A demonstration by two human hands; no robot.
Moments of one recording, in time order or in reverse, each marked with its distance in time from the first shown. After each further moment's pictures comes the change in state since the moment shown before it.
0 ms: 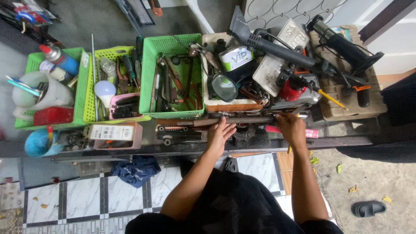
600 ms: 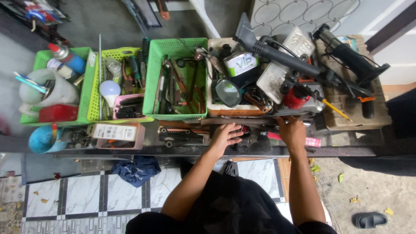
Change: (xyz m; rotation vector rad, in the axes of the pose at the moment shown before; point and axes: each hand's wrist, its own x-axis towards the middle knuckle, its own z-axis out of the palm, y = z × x) left_hand 0.020 0.002 -0.003 0.176 -0.212 -0.070; right_hand 0.021 0.010 0.016 -0.253 0.287 -0.349
